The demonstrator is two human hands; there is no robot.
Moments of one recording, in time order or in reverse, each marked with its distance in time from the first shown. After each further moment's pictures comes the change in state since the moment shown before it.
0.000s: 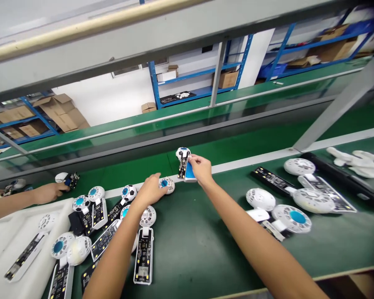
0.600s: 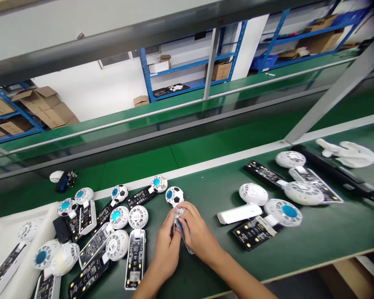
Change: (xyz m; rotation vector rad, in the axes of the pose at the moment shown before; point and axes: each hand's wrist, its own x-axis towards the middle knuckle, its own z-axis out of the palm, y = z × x) left_hand -0.086 0.004 0.101 -0.925 -0.018 -0.026; right_hand -0.159 0.005 -0.035 -0.201 -0.323 -0.474
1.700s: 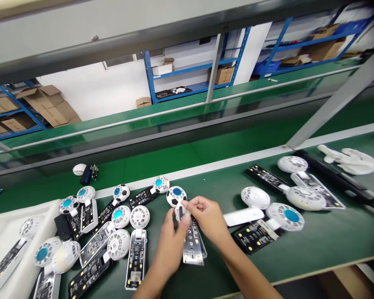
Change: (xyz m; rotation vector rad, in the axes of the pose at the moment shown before) left_hand -0.002 0.030 0.014 -0.070 0.132 -0.101; right_hand 0.035 -0.015 -0.022 0.424 0.037 0.696
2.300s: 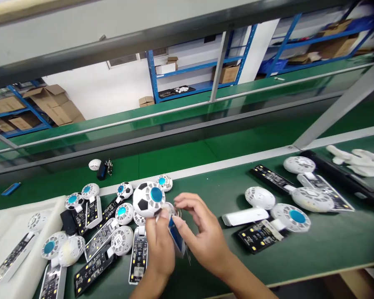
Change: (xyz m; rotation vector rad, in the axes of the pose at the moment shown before) left_hand -0.014 0.024 -0.006 -0.242 0.486 0.129; right_hand -0.033 -0.034 0.017 -0.101 -0.090 -0.616
